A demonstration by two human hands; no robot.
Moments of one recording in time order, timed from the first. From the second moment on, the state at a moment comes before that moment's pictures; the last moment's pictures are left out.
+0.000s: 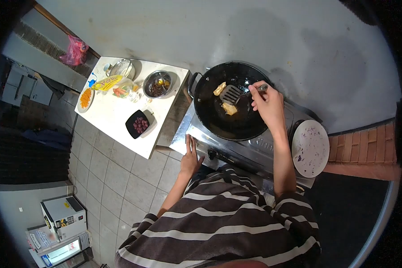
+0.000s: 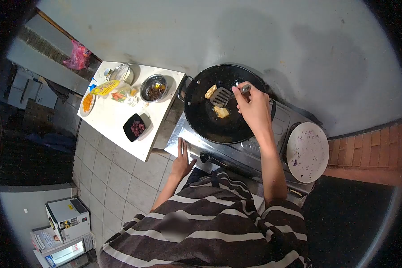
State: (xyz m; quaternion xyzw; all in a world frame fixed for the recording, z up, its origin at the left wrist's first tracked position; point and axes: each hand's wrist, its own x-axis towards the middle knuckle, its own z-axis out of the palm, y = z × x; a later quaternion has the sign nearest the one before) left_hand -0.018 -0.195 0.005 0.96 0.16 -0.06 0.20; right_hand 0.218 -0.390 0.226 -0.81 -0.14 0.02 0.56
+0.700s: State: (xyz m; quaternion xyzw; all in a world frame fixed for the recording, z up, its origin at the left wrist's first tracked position) left_hand -0.015 -0.198 0.019 0.96 0.17 -0.08 0.21; right_hand 0.223 -0.404 0.235 -0.81 -0.15 -0.02 0.57
